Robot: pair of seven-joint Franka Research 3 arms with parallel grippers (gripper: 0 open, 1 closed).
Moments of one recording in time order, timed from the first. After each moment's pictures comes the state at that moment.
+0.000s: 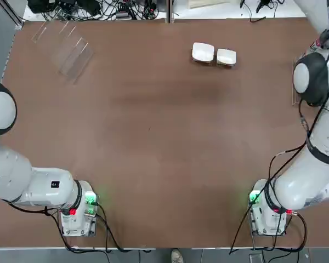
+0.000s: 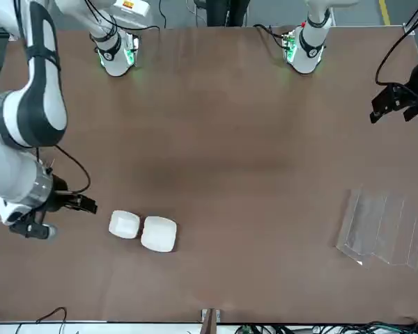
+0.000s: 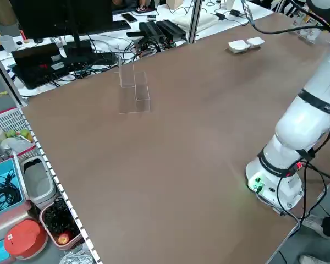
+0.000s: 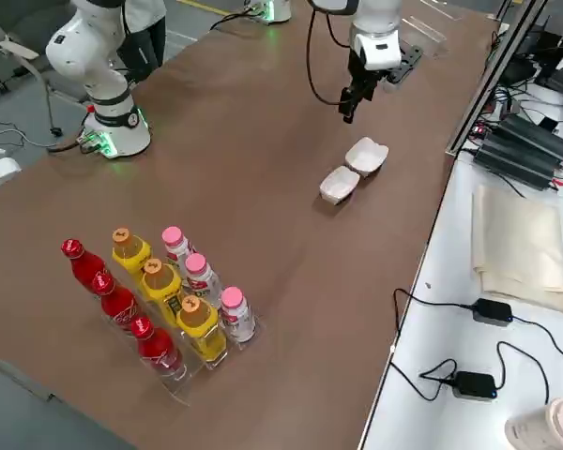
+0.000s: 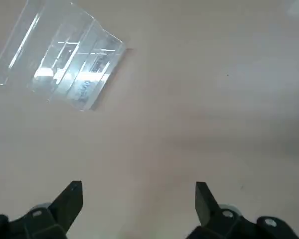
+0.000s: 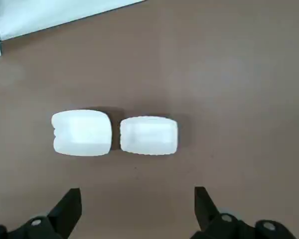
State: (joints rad) left arm -0.02 0.05 -0.05 -1.39 -0.02 1.46 -0.12; right arm 0.19 0.46 -0.16 -1.26 0.21 1.75 0.19
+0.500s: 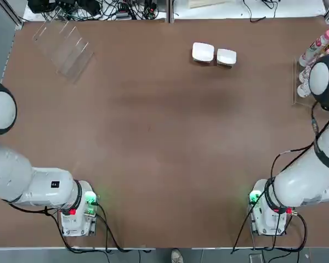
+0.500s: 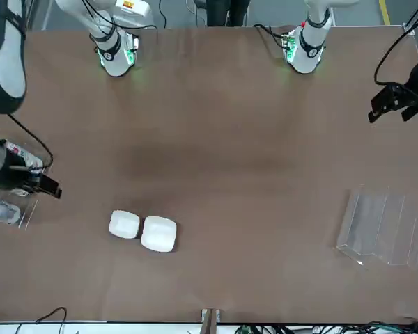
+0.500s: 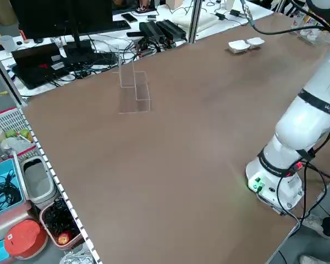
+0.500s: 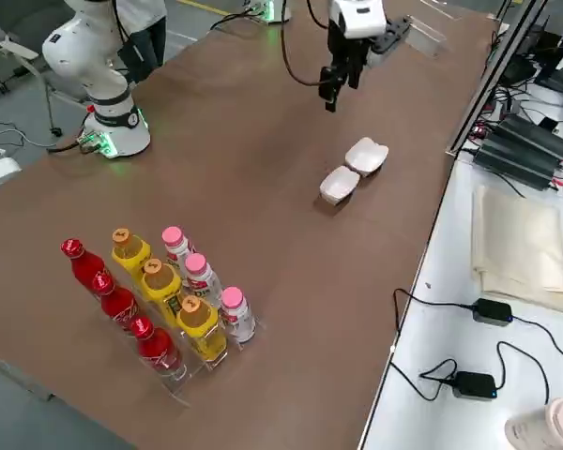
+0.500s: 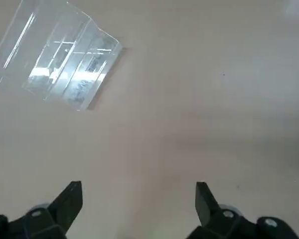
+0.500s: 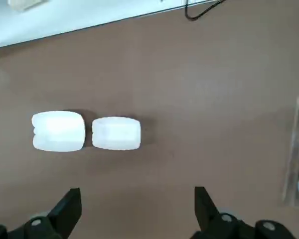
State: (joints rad) left arm -0.02 0.05 -0.05 -1.39 -0.03 1.46 -0.12; right arm 0.10 0.32 -0.13 -1.28 0.11 1.67 0.13
